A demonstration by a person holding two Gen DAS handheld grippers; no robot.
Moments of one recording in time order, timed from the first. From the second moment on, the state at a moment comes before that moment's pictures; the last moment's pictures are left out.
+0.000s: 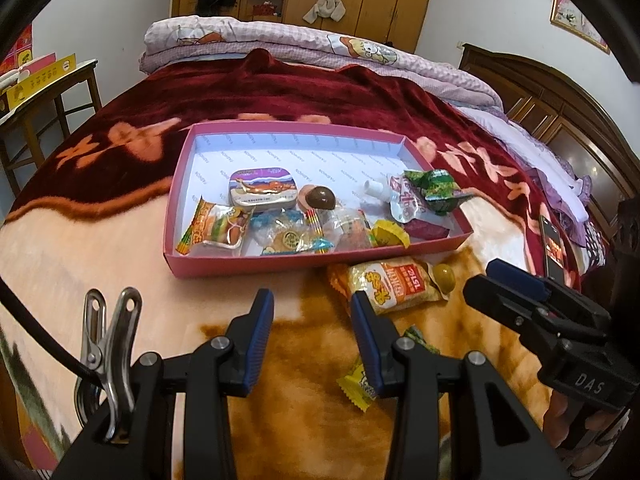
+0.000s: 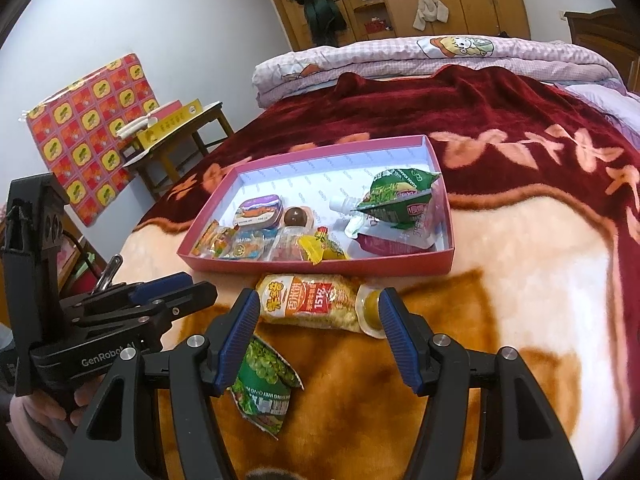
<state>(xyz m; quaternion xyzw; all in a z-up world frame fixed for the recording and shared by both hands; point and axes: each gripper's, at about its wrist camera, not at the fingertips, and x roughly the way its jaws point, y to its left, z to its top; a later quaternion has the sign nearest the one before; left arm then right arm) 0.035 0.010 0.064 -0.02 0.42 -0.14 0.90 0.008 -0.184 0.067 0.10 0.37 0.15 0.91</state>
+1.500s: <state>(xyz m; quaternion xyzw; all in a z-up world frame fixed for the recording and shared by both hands) 0.031 0.011 0.041 -0.02 0.45 -0.13 0.89 0.040 -0.201 0.022 0.11 0.41 0.13 0.90</state>
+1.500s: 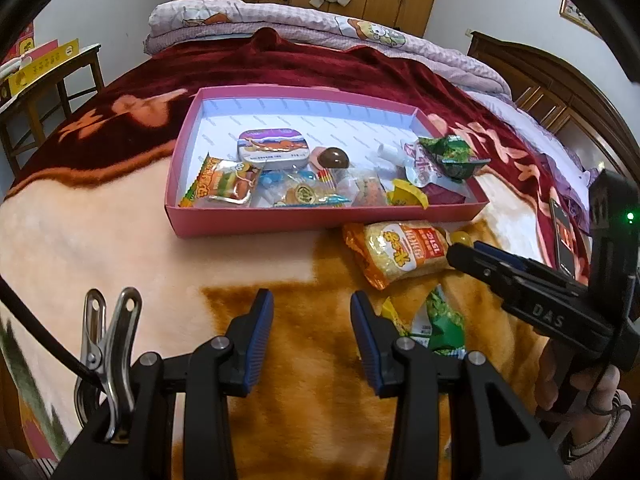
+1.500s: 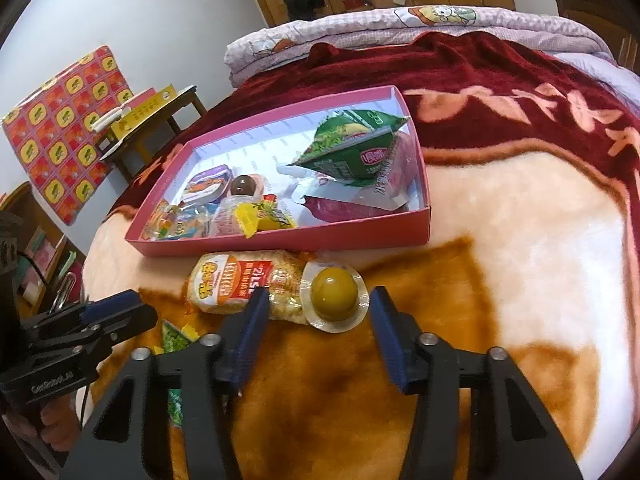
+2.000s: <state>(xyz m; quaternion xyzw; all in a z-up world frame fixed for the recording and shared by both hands) 0.023 0.004 0.043 -0.02 0.45 -0.15 0.88 0.035 -0.206 0.021 0.11 0.40 0.12 0.90</state>
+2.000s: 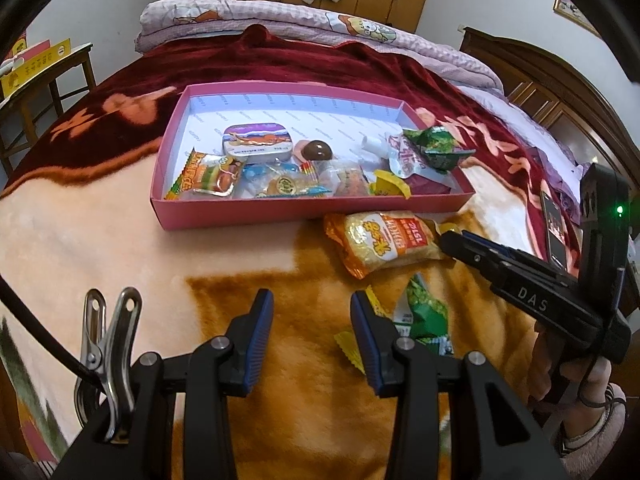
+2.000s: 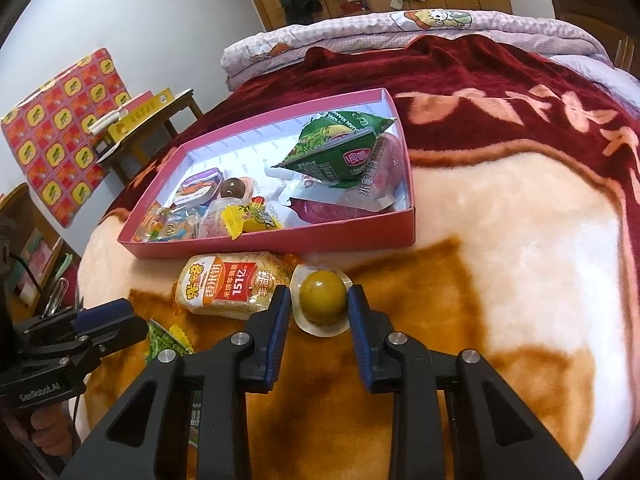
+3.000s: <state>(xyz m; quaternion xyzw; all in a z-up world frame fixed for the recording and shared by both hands) 0.006 -0.039 0.022 0.07 0.45 -0.16 0.88 0.009 -0.210 0.020 0.12 0.40 0.14 0.90</state>
